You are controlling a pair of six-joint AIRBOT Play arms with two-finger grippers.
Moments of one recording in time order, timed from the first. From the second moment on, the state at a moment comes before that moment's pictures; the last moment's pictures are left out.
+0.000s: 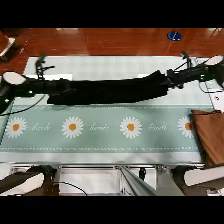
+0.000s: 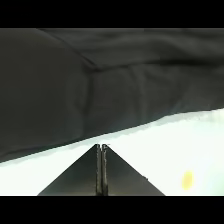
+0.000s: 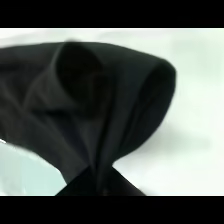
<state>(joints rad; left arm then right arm) -0.04 -1.26 0.96 0.76 -0.91 -1.21 -0.21 -1.64 1.40 -0.84 1.30 1.26</state>
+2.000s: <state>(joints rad) -0.03 -0.83 0.90 0.99 -1.02 -1.46 0.38 -1.49 1.48 -0.85 1.06 1.43</state>
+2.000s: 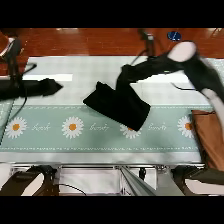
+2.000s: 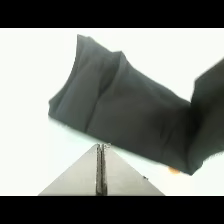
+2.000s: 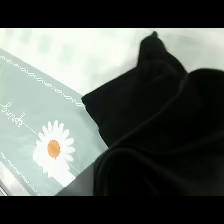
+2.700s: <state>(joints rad) 0.00 -0.59 0.52 0.91 -0.88 -1.45 0.43 -1.88 1.79 -0.73 1.18 1.44</state>
